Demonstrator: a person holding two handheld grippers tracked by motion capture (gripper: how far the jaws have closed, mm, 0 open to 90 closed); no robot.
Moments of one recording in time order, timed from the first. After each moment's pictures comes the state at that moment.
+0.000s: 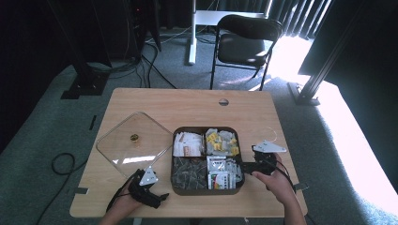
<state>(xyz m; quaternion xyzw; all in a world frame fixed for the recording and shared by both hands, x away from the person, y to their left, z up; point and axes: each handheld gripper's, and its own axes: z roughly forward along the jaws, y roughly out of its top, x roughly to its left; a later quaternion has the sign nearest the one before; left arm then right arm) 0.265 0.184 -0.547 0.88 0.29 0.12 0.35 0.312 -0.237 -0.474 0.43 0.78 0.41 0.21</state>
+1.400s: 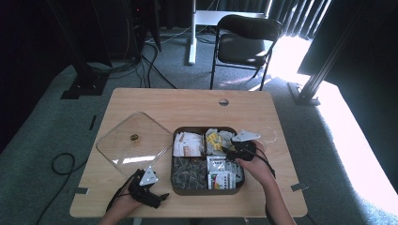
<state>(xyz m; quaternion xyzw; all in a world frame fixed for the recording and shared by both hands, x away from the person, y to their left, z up) 0.265 0.184 -0.547 0.88 0.29 0.12 0.35 0.369 -0.193 -0.495 0.36 0.83 0.37 0.20</state>
